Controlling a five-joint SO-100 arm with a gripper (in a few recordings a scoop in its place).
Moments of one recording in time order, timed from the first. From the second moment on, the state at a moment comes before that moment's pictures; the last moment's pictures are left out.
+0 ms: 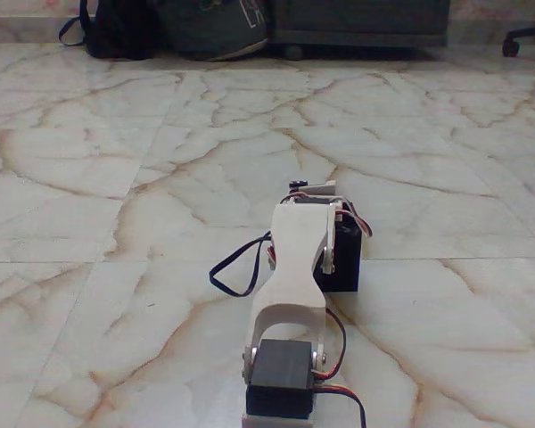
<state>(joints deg) 7.3 20.6 27.0 6.2 -96.9</state>
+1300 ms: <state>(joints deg) 3.3 88.1 90.7 43.4 -88.9</state>
